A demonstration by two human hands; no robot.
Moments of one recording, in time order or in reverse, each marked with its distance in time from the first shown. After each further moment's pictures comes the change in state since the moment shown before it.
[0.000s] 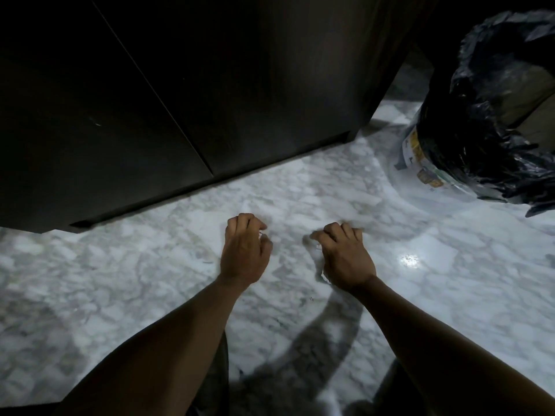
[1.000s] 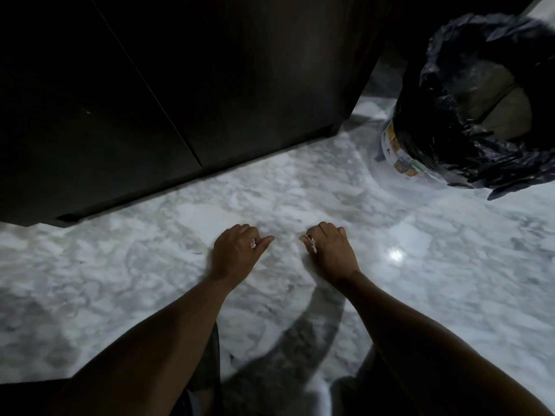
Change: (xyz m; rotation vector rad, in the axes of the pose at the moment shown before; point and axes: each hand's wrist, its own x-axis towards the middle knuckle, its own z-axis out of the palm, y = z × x) left_hand -0.017 -0.004 0.006 0.038 0.017 0.124; right_hand -0.015 -0.004 0.013 0.161 0.185 0.052
